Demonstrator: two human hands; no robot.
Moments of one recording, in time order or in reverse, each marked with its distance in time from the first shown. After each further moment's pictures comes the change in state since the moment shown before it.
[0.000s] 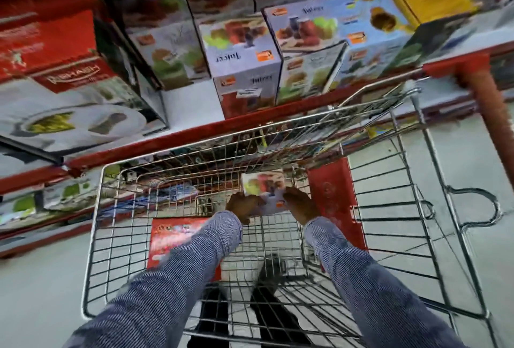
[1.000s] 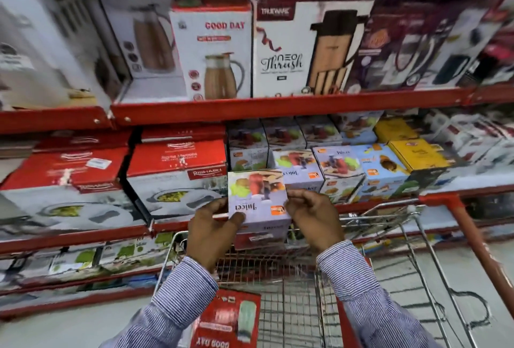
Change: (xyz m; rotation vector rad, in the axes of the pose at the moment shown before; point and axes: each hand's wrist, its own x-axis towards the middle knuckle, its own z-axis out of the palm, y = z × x) left_hand -0.248 0.058 -0.164 -0.099 0.465 0.851; right_hand -0.171 -0.235 -0.041 0.181 0.271 -0.654
